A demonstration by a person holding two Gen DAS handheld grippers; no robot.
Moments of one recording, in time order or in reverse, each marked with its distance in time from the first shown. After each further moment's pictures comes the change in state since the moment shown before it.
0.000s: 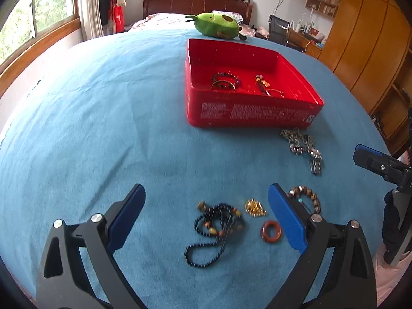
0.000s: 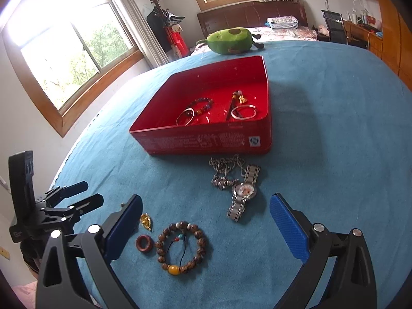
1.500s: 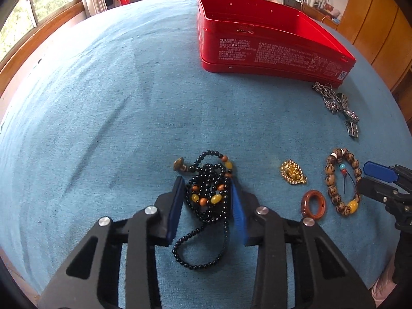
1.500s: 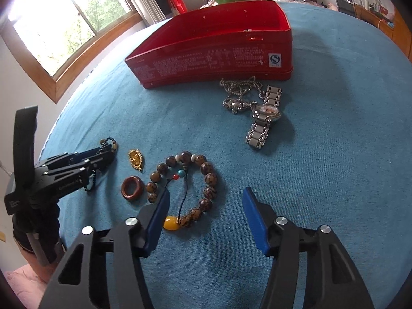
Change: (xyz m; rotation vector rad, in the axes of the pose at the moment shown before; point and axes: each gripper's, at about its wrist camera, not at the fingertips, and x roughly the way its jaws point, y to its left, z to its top) left arm 0.055 0.007 -0.030 0.009 0.152 0.089; right arm 0.043 0.014 -0.055 -0.038 0.205 -0.037
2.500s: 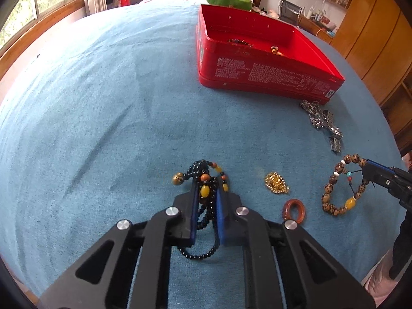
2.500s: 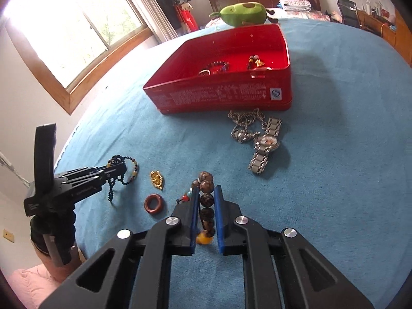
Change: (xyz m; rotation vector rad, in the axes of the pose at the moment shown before) left arm -0.026 0.011 0.002 -0.042 -0.035 -0.079; right arm -0.046 -0.008 0.017 -0.001 -0.100 0.063
